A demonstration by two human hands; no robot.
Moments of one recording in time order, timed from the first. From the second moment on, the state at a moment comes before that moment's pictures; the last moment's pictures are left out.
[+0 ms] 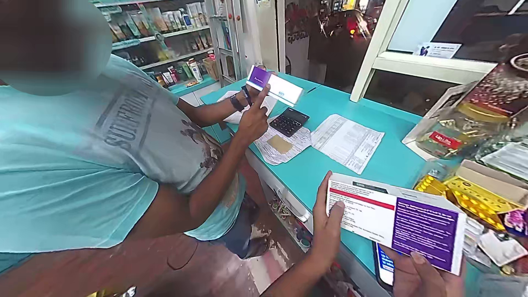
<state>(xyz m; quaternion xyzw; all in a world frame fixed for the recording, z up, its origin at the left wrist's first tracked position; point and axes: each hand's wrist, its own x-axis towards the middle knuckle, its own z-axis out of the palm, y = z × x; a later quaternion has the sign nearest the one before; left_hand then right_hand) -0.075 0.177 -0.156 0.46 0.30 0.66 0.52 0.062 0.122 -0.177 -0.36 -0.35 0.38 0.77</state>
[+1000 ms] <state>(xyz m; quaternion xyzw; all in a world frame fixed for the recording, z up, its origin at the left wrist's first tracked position) -0.075 0.178 -0.161 0.46 0.34 0.64 0.52 0.059 0.122 -0.175 -0.39 -0.33 0.38 0.77</state>
